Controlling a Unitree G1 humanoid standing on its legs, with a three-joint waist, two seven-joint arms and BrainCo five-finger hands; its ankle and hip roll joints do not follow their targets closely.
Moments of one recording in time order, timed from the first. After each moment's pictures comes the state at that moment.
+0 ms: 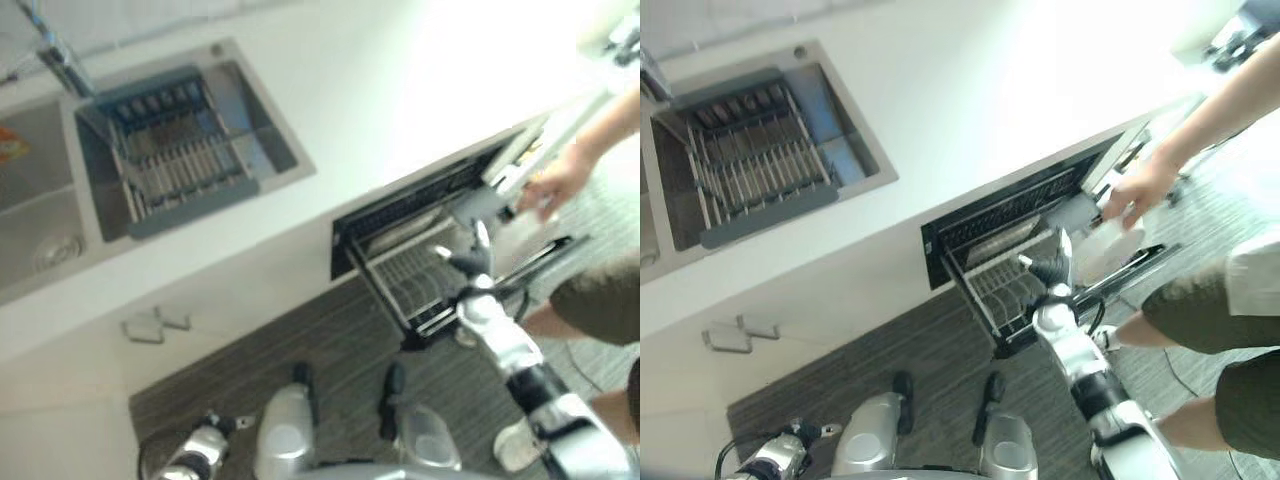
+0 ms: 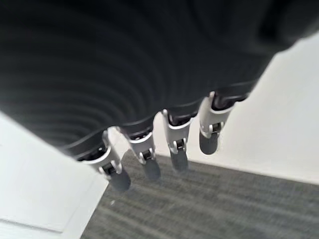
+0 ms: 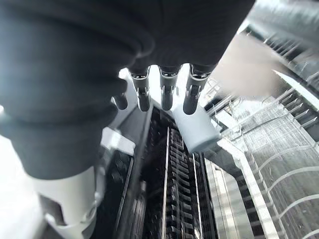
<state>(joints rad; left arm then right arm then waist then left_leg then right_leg) -0.03 0.31 -0.22 1.12 0.02 0.28 0.21 -0.25 -0.39 0.34 0.29 0.16 0.14 -0.60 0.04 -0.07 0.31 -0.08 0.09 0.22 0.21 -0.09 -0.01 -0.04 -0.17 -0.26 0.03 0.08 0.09</state>
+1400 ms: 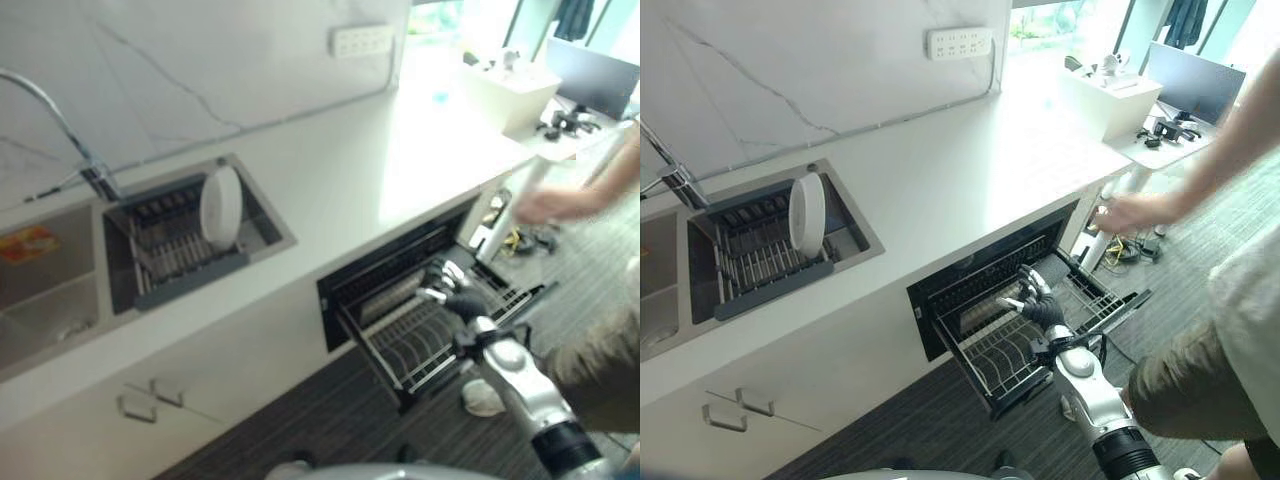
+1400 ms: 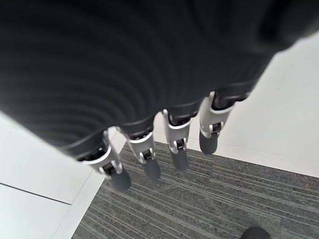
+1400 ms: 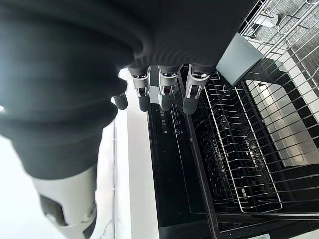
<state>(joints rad) 0.12 0.24 -0.20 1.10 0.02 0.37 0.13 -0.06 -0.44 0.27 0.14 0.40 0.01 -0.08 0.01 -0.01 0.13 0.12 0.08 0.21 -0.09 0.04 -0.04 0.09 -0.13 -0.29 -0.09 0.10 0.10</state>
